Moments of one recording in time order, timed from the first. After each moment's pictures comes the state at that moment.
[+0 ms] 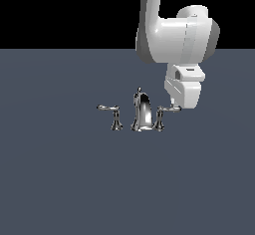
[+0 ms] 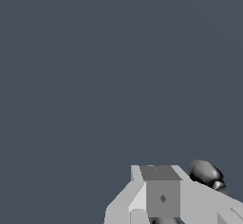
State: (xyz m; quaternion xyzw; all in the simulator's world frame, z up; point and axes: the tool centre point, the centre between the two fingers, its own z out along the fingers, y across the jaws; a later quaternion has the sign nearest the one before) arm 0.022 -0.173 0.094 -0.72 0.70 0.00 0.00
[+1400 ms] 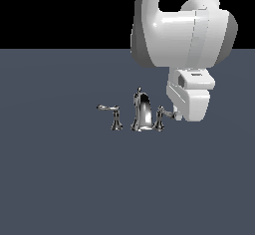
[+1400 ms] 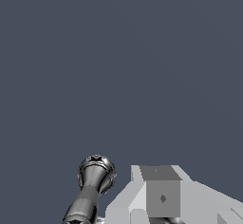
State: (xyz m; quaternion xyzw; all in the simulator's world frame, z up) arm -0.045 -0.160 0.094 -0.71 0.71 0.00 0.00
